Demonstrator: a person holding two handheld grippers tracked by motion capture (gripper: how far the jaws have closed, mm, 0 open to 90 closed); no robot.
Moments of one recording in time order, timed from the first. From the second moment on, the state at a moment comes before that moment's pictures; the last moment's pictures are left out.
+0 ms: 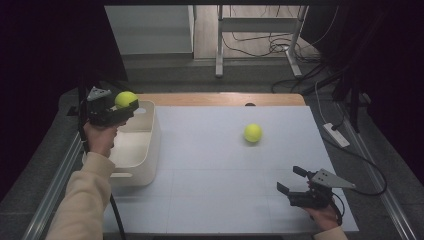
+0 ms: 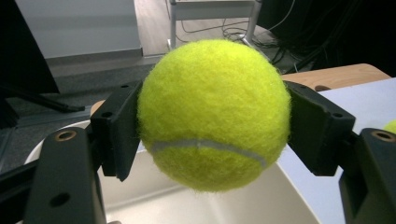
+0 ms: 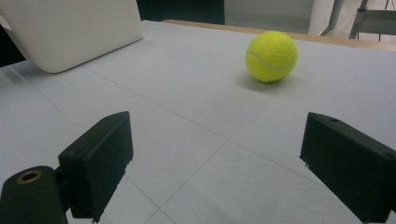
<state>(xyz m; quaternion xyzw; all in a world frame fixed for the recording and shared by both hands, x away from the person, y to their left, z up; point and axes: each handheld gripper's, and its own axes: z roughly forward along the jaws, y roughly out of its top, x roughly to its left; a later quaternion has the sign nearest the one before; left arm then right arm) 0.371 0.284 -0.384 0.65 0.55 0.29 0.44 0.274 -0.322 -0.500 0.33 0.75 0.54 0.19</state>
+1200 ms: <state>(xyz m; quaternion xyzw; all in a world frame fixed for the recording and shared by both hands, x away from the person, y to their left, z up) 0.395 0.302 -0.411 0.66 0.61 0.24 0.37 0.274 -0.322 -0.501 0.33 0.75 0.54 0.19</state>
